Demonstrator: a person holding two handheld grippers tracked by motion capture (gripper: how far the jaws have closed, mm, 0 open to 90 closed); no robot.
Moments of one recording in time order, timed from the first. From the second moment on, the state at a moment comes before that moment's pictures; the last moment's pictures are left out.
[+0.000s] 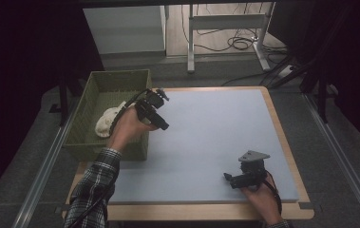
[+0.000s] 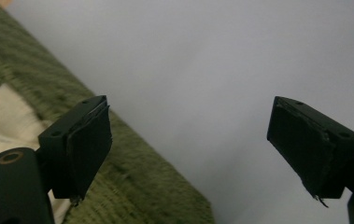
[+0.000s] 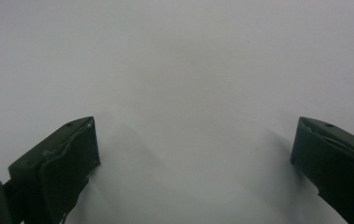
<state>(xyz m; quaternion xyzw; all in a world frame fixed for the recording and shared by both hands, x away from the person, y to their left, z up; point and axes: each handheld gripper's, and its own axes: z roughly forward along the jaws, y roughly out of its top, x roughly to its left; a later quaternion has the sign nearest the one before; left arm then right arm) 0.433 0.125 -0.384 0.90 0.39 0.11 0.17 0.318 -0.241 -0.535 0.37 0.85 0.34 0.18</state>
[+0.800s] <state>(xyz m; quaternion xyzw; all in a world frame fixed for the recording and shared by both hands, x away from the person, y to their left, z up) 0.465 0.231 -0.404 0.83 0.51 0.13 0.20 0.318 -0.241 -0.535 0.37 0.85 0.34 0.18</state>
